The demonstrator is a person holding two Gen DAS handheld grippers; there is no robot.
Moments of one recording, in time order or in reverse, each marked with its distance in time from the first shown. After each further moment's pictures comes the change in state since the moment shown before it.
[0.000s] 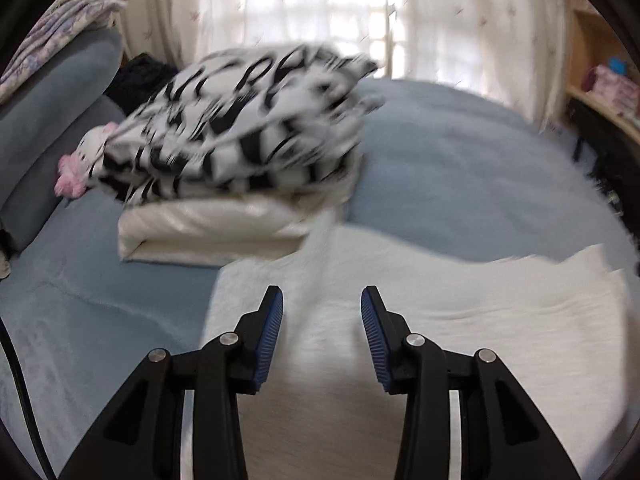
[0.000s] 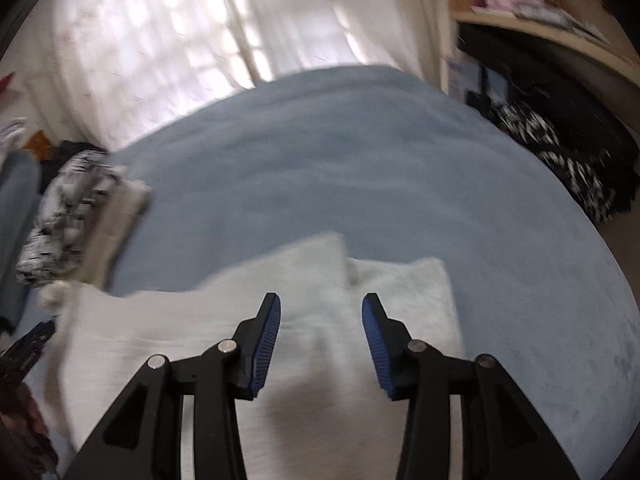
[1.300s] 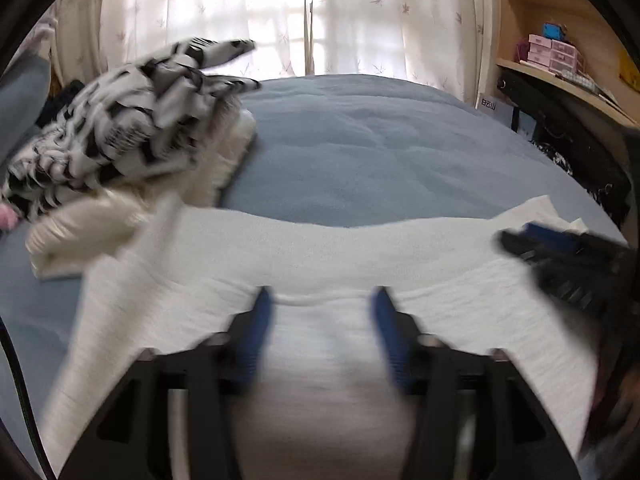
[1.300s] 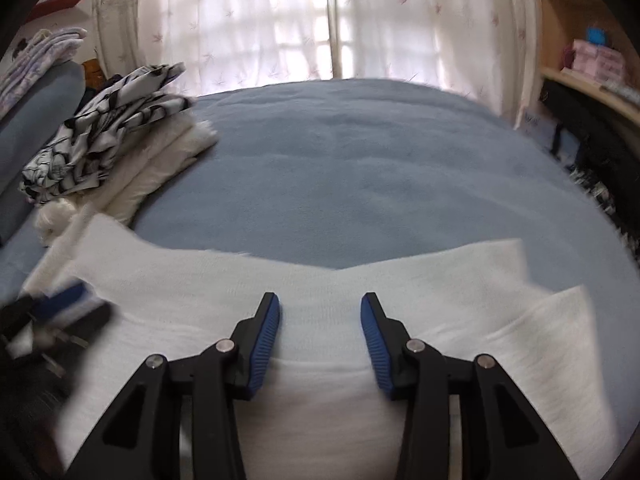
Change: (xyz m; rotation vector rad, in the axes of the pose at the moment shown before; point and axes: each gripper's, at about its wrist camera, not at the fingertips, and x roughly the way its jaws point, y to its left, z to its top) left arm 0.047 -0.070 -0.027 0.139 -0.032 -0.157; right arm 0.079 0.099 -0.041 -0.265 -0.061 0.009
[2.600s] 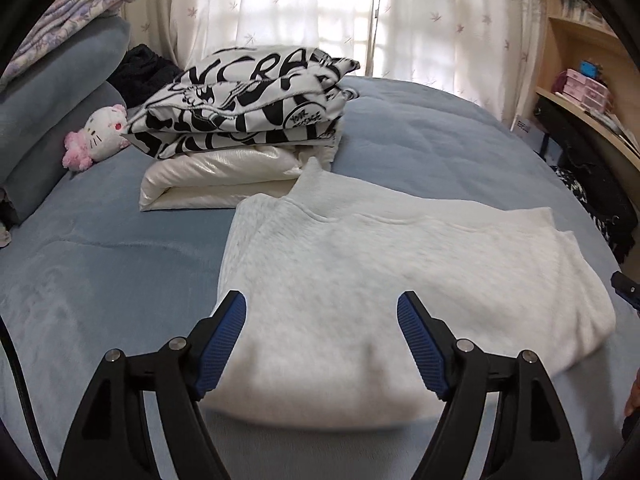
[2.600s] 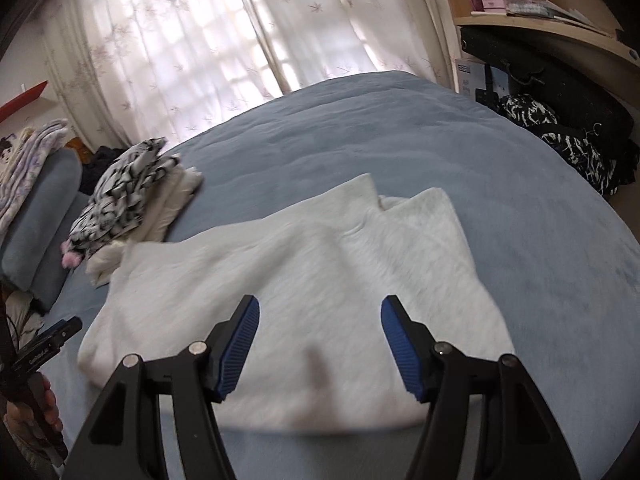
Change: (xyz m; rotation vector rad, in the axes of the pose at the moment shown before) left arm -0.143 0.067 -0.052 -0.148 0.043 0.086; right arm -0.161 -0.083 -0.066 0.290 0.004 0.085
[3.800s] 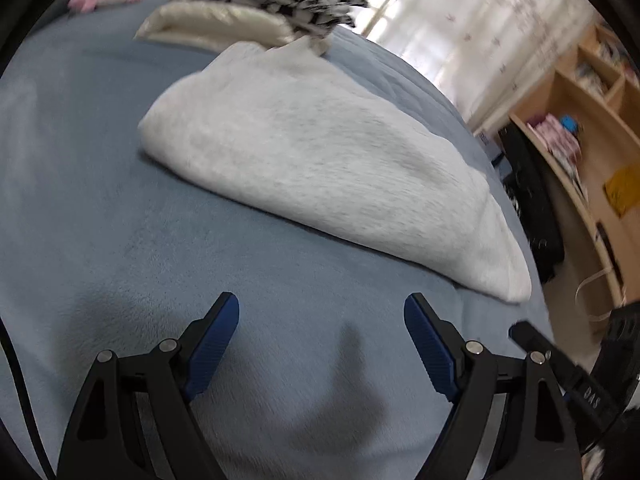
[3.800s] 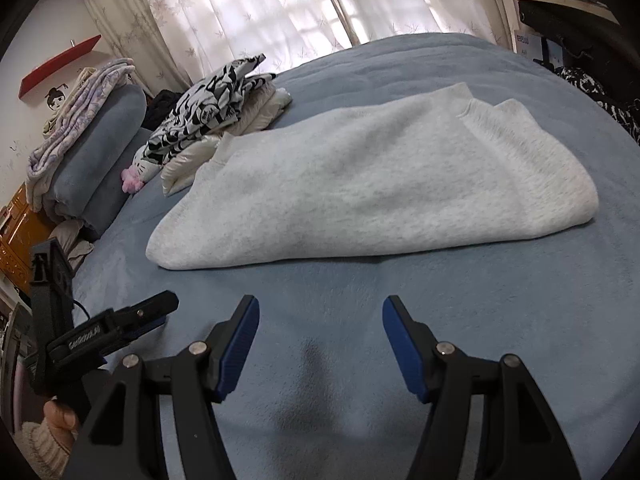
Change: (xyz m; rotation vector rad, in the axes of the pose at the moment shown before) left arm -0.018 0.007 -0.132 -0.347 0.174 -0.322; right arm -0.035 0.087 -0.123 -0.071 0.148 0.179
